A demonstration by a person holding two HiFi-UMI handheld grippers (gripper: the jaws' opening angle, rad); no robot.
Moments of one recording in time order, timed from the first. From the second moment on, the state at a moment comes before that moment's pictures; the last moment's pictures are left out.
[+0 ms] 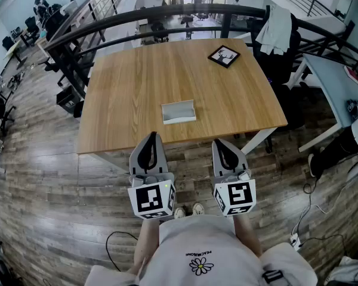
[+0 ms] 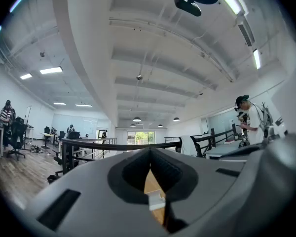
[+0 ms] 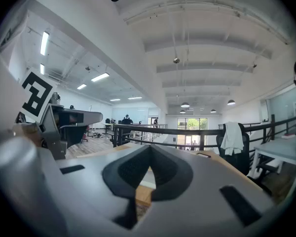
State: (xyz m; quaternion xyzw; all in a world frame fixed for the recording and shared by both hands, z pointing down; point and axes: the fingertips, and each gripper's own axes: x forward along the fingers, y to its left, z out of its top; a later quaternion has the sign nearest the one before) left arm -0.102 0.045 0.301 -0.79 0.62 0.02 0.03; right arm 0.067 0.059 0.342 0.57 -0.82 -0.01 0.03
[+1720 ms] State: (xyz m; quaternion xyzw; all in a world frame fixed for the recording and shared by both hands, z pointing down) left arm -0.082 -0.052 0.341 -0.78 0.63 0.00 0.01; right arm 0.079 -0.041 0.382 0.52 -0.85 0.03 0.02
